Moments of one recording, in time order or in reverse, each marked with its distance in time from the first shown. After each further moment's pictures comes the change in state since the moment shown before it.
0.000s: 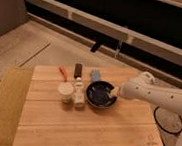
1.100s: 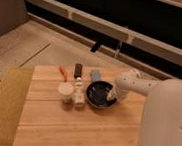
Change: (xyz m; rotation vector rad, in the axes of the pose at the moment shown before) arm 0.006 -0.007 0.080 0.061 0.212 -0.004
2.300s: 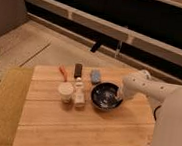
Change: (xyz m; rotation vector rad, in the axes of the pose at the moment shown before) arm 0.008 -0.028 -0.034 -0.004 -0.048 0.050
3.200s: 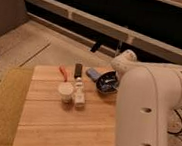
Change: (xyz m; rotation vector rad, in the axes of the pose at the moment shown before) arm -0.149 0.013 -0.015 0.354 -0.185 -0.038
